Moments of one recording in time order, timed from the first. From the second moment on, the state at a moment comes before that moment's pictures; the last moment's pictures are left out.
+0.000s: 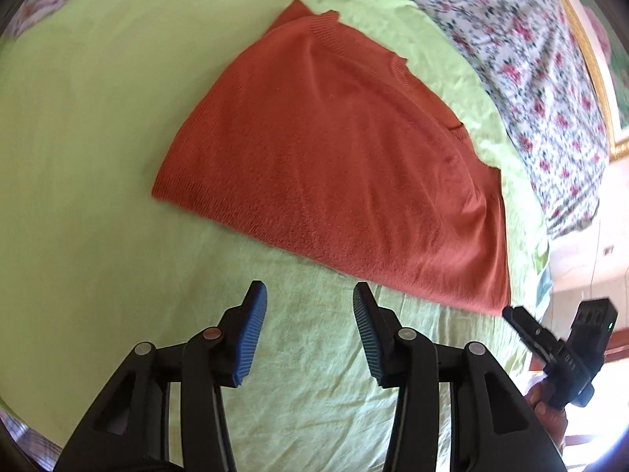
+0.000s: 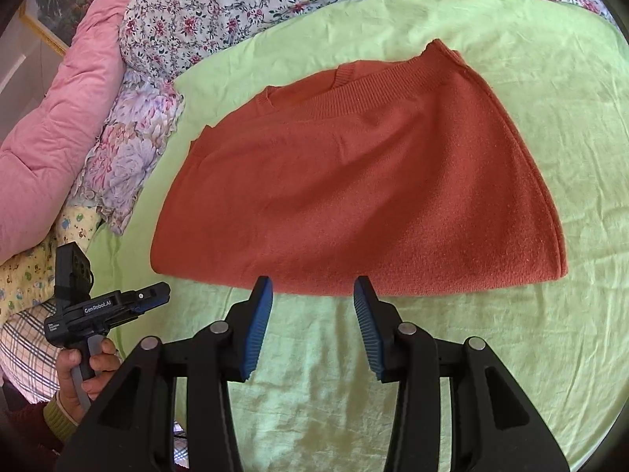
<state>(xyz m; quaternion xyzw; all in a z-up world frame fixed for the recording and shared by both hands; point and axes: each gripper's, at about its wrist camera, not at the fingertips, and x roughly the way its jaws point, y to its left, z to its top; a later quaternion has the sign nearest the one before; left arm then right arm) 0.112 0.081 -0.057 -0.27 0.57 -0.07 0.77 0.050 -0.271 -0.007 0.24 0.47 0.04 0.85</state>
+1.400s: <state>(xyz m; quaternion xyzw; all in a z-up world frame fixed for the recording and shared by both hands) 0.189 -0.039 0.013 -0.17 0.46 -0.12 0.86 0.115 -0.351 -0.012 0.29 0.45 0.06 0.84</state>
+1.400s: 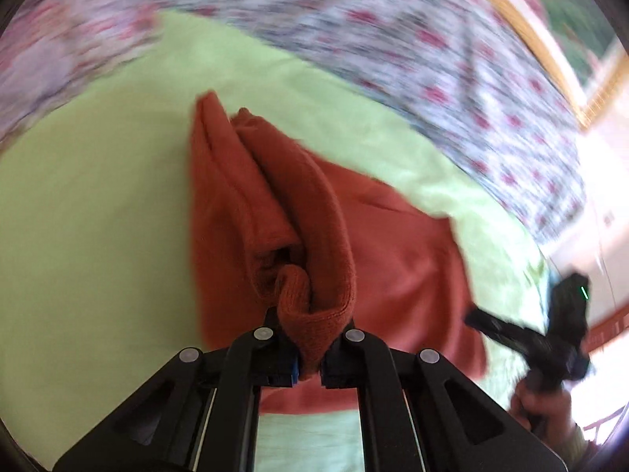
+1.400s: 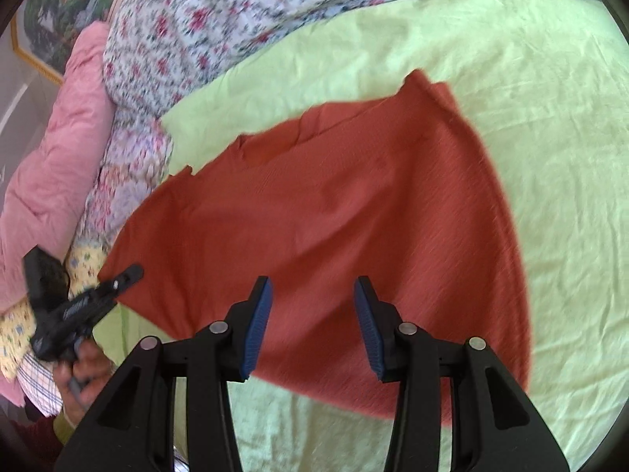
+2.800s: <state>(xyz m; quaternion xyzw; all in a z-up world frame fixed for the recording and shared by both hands) 0.185 -0.263 -0.031 -0.03 0.51 -0.35 0.78 0.175 -0.409 -0.007 0.29 0.45 0.14 0.83</state>
